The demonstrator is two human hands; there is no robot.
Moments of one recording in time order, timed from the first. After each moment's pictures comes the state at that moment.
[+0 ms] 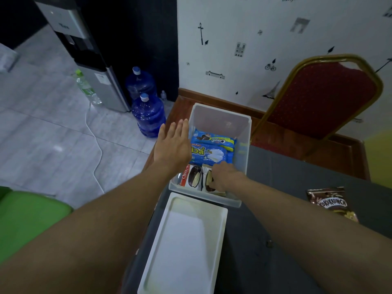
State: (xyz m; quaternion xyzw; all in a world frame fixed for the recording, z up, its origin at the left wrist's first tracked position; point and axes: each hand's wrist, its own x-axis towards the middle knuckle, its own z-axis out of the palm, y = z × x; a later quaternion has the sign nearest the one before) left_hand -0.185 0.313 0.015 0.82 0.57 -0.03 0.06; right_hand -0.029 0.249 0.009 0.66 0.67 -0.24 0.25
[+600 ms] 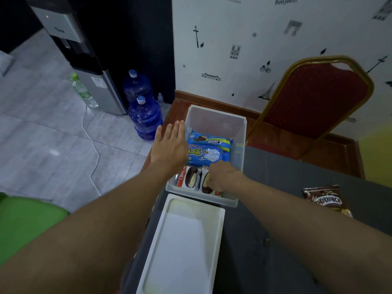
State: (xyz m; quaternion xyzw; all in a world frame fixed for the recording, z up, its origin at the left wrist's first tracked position) left_hand -0.185 0.311 0.020 0.83 0.56 -0.04 0.04; right_hand -0.027 0.249 0.017 0.65 0.69 -0.21 0.25
